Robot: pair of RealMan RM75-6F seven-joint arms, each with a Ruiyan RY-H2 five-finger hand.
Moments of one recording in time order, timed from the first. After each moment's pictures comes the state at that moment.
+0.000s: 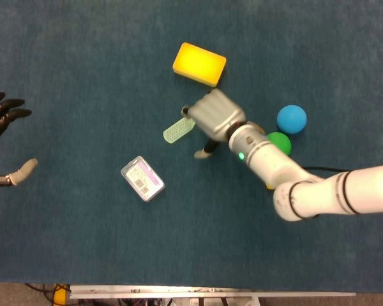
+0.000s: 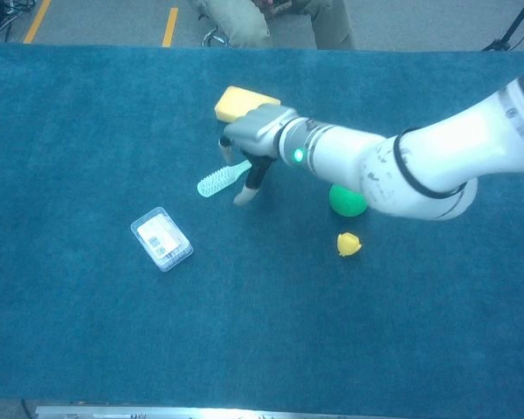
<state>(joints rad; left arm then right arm) -0.28 -0.97 0.05 -1.61 1.70 1.41 -0.33 1.37 -1.66 0.03 -1.48 -0.38 0.81 -0.76</state>
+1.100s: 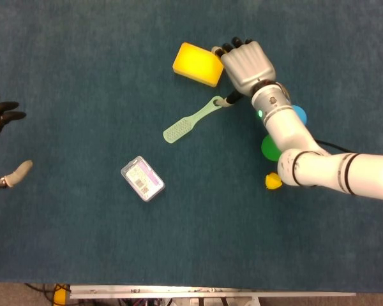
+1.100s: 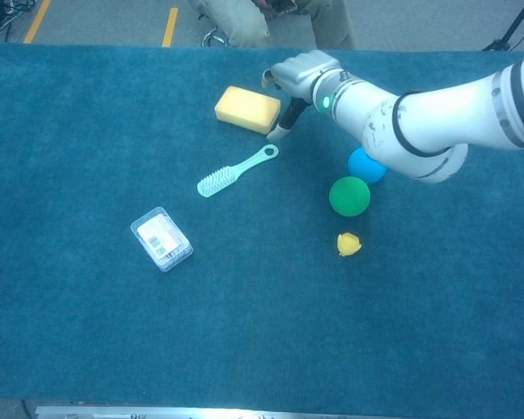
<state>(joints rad) -0.26 -0.97 0.05 -1.60 1.69 1.41 -0.35 1.30 -1.72 0.10 -1.18 -0.29 0.78 -0.78</state>
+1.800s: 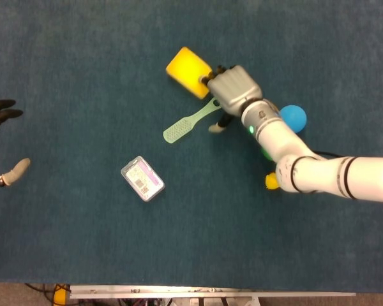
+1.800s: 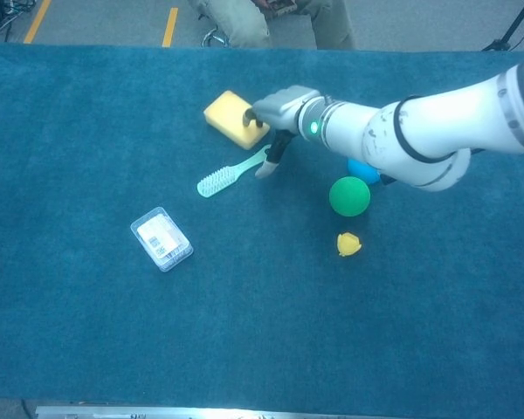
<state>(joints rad) -0.26 -0.97 0.04 -1.61 1.69 1.42 -0.35 1.31 -1.69 0.09 -1.30 -0.29 0.65 -0.78</state>
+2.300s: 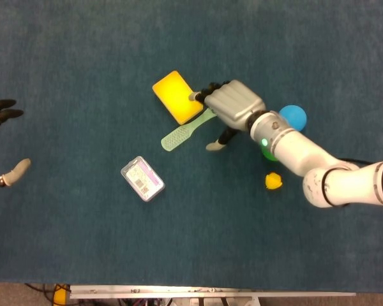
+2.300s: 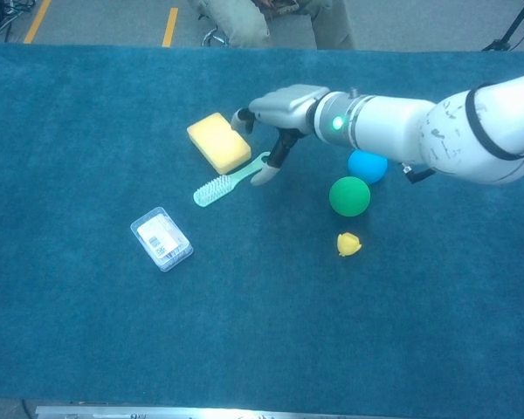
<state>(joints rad) -0.25 -0.97 0.04 -1.61 1.69 1.42 -0.35 1.25 -1.52 0.09 -1.52 -0.50 0.66 -0.58</state>
